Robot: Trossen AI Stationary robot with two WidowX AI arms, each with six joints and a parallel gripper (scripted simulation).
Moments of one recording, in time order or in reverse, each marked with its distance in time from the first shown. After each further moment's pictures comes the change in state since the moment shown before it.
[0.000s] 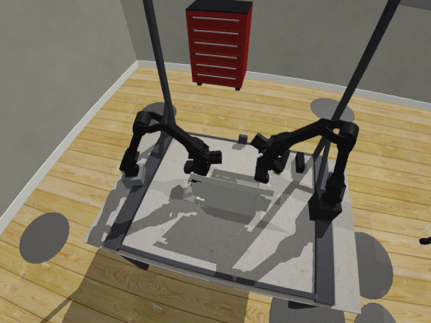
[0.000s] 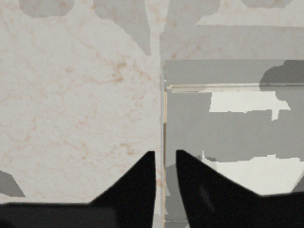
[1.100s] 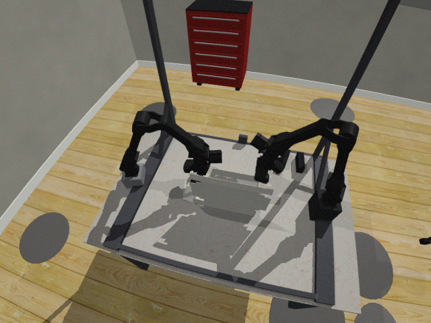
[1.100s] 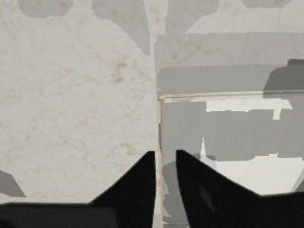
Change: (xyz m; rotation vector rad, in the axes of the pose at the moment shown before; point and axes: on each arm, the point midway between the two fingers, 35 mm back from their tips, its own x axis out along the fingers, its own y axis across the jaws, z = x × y) left arm 0.000 0.000 0.000 0.000 0.000 0.000; right arm -0.007 0.001 0.002 0.000 -0.021 0.005
